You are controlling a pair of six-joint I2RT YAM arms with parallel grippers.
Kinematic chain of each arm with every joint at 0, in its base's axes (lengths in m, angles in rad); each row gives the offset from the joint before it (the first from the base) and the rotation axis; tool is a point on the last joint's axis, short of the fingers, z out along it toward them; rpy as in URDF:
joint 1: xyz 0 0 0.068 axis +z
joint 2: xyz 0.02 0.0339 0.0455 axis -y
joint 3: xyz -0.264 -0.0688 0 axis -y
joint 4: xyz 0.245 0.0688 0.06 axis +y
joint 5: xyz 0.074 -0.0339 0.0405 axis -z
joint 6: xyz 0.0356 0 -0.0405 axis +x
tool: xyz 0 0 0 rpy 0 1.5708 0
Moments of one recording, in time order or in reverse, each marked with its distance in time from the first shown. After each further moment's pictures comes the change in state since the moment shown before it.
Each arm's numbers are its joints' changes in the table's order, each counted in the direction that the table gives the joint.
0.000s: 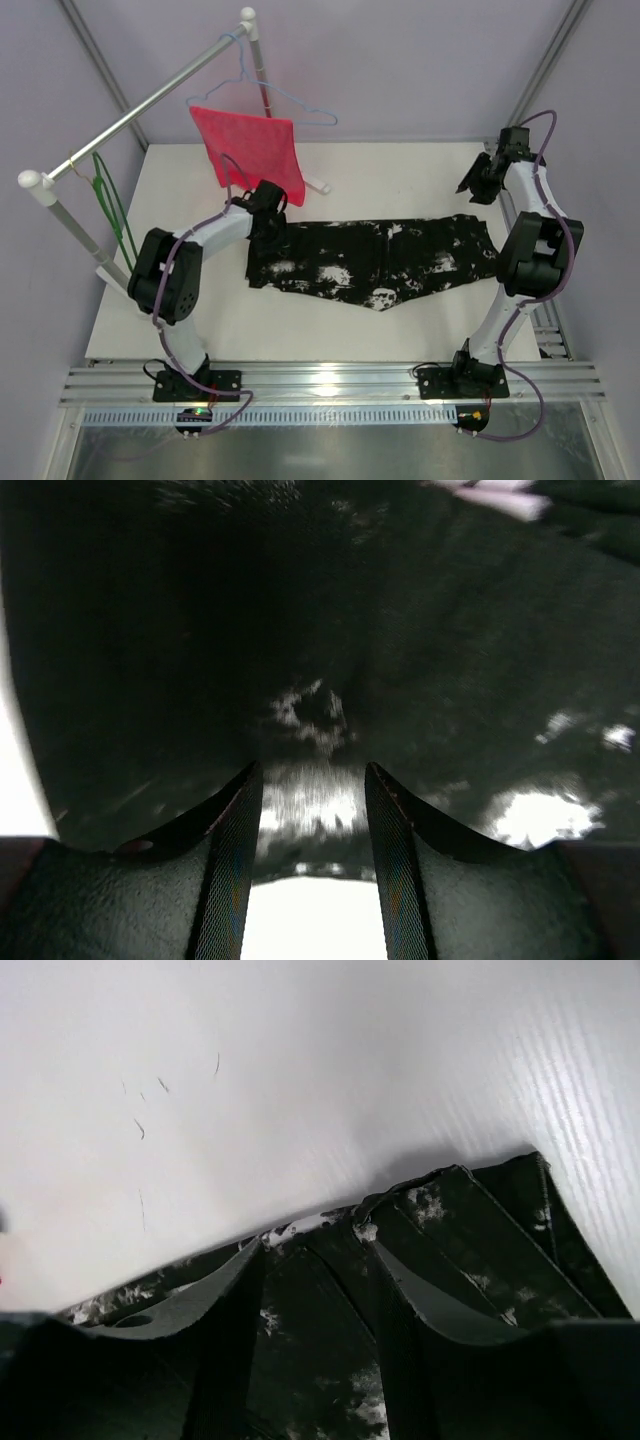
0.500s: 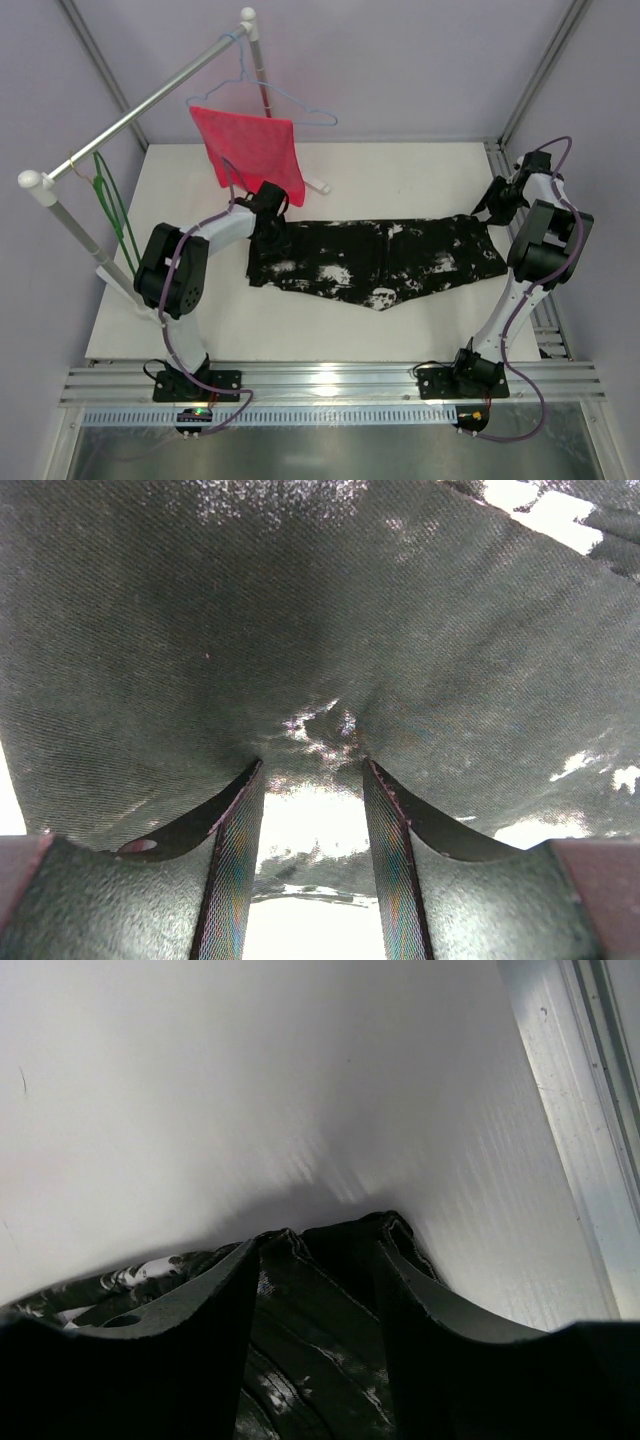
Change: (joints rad) left arm -0.008 -0.094 0.011 -0.027 -0.002 -0.084; right arm -0.173 -0.186 -0.018 -0.029 -0.156 -0.154
